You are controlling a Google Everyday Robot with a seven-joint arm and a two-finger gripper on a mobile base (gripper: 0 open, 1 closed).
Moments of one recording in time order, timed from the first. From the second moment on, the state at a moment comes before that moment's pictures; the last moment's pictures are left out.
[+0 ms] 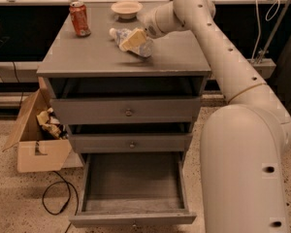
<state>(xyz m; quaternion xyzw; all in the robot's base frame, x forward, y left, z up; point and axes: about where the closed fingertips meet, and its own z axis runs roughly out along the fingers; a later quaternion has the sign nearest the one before) 0.856 0.043 0.882 -0.49 0.71 0.16 0.48</state>
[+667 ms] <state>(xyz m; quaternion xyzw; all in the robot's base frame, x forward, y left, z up) 0.808 -0.008 0.963 -0.45 0.66 0.16 0.58</state>
